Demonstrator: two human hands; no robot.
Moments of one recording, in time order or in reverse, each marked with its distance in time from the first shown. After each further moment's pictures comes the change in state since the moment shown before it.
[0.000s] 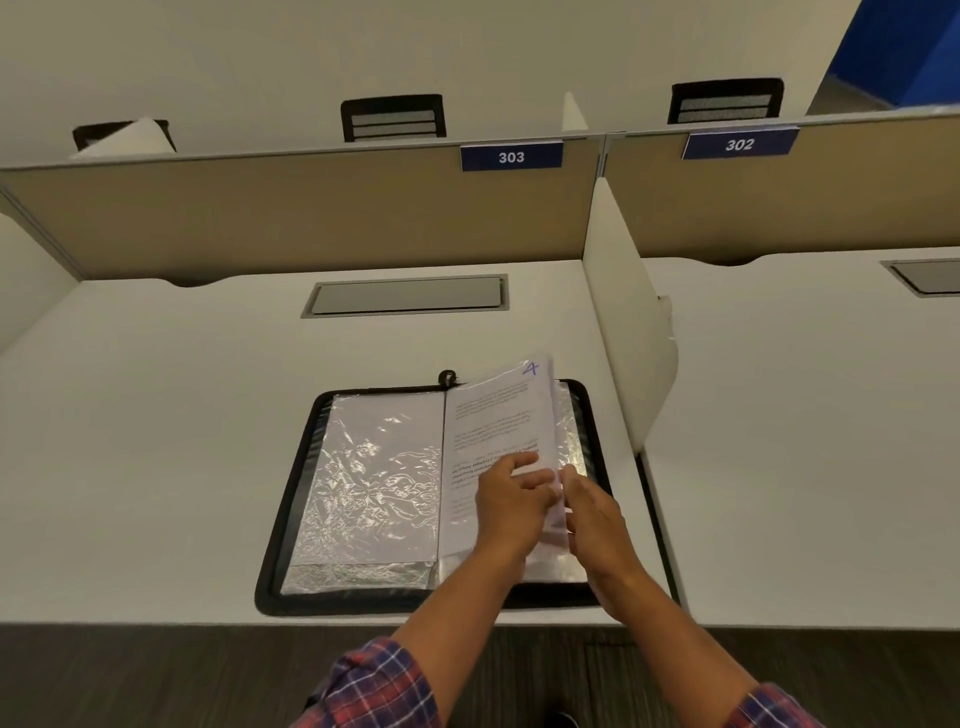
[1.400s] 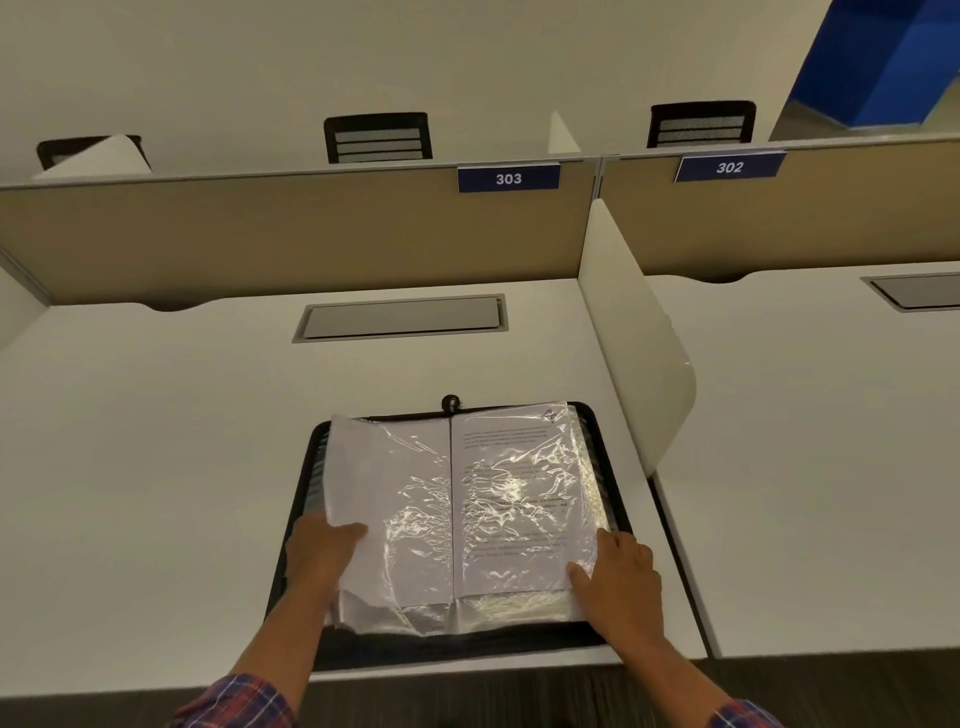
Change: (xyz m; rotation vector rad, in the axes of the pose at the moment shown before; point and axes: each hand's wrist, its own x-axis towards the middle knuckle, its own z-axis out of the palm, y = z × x) left_hand 0.095 -0.029 -0.236 0.447 0.372 -0.283; right_hand 0.033 0.068 -0.007 -1.257 0.253 0.053
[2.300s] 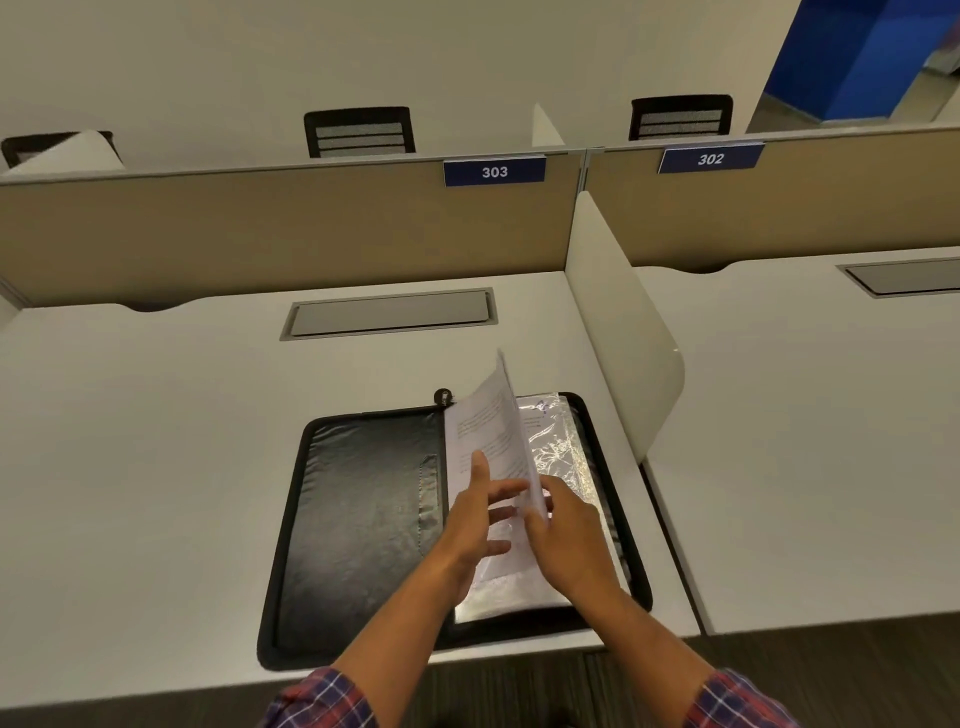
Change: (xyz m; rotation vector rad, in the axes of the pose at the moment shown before) left_hand -0.132 0.075 0.088 -0.343 -0.730 0.186; right_hand -0.018 -0.083 -0.049 0.631 0.003 -0.153
